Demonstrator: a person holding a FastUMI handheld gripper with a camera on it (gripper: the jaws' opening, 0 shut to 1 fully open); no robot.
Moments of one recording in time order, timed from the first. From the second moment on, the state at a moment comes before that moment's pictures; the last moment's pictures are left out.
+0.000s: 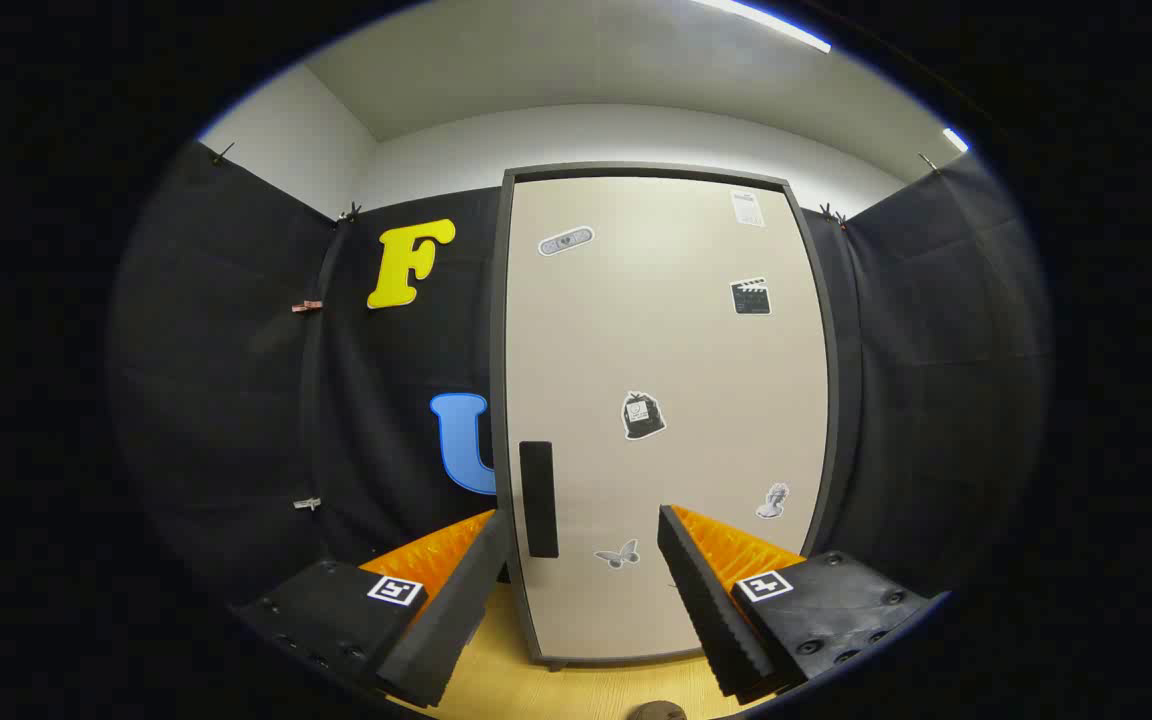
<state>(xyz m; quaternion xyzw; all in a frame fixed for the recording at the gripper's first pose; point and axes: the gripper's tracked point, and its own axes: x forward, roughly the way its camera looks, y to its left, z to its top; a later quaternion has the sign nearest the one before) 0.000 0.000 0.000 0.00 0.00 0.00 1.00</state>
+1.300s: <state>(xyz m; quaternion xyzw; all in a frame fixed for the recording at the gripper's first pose) 0.072 0.041 -0.029 0.01 0.02 0.02 1.00</state>
